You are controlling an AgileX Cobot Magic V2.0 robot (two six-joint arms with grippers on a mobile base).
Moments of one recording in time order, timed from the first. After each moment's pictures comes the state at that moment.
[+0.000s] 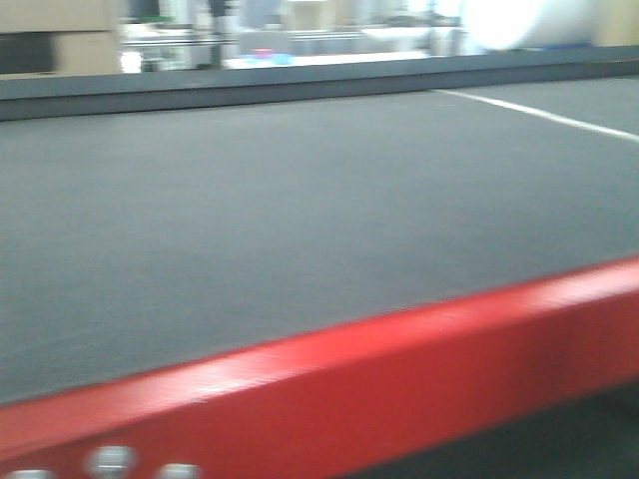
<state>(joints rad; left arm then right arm) -0.14 0.46 -0.67 0.04 0.40 -0.11 0.16 0.41 -0.71 0.03 0.45 0.14</state>
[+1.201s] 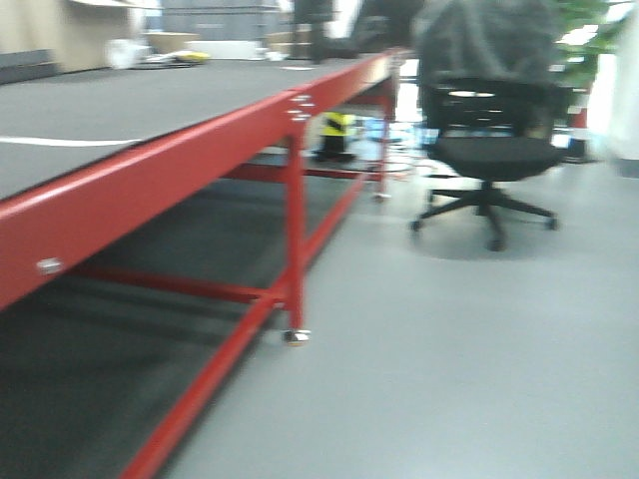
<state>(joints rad) -0.14 0.46 -0.67 0.04 0.40 -0.11 0.16 0.41 -0.71 0.03 0.45 0.14</state>
